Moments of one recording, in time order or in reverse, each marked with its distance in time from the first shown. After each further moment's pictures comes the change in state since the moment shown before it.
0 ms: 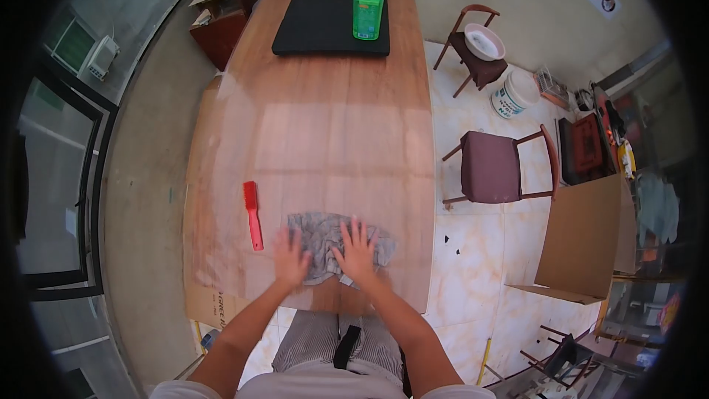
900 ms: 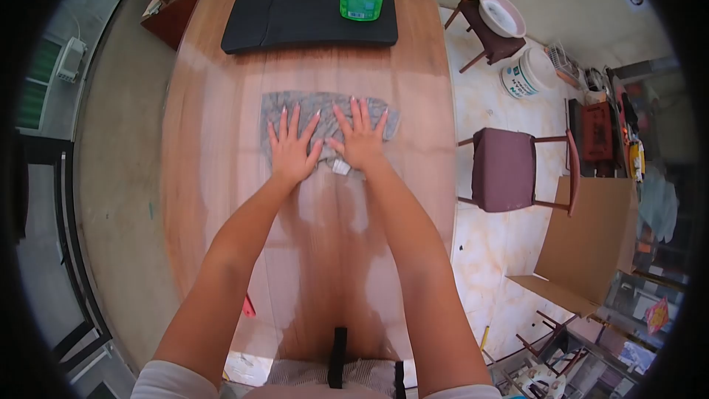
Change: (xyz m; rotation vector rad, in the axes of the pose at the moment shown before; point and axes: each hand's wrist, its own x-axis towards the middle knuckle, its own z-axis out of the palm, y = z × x) left_hand 0.439 -0.001 0.045 0.129 0.168 0.261; right_hand 0.423 0.102 -0.014 -0.299 0.097 -0.149
